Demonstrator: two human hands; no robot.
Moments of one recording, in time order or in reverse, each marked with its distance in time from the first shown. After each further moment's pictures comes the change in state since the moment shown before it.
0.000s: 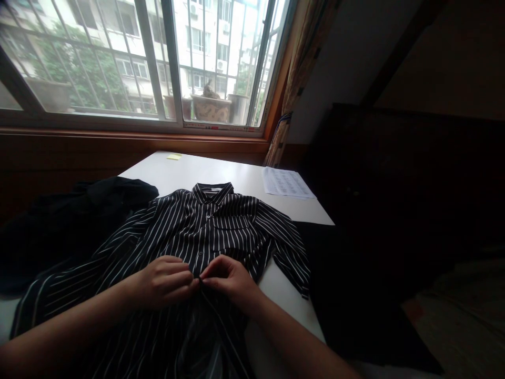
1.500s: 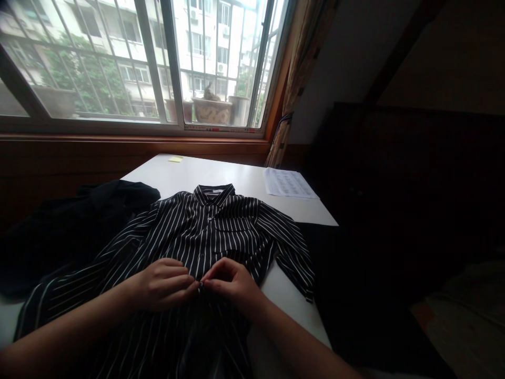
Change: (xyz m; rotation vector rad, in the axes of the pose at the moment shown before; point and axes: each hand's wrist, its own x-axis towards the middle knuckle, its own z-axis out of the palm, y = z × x) left_hand -0.008 -0.007 0.000 -0.029 -0.026 0.044; right_hand -0.003 -0.001 0.003 0.022 0.010 0.009
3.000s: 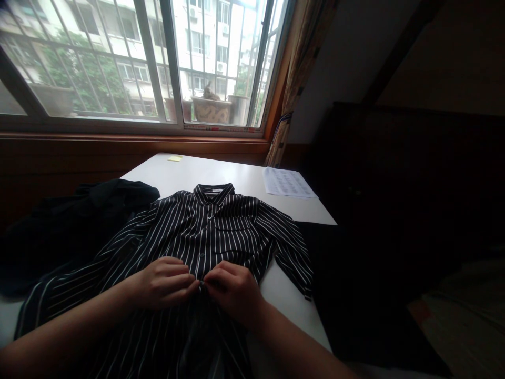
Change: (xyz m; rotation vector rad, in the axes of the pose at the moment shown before) left_hand 0.004 0.002 0.000 0.041 0.011 0.000; right_hand -0.006 0.003 -0.001 -0.836 0.046 -0.575
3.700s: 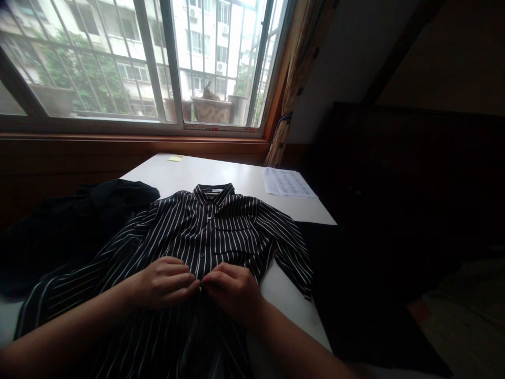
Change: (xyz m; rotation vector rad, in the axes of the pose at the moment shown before) left_hand 0.002 0.000 -0.003 -0.013 0.014 0.003; right_hand -0.002 0.006 0.003 -0.063 0.076 -0.197
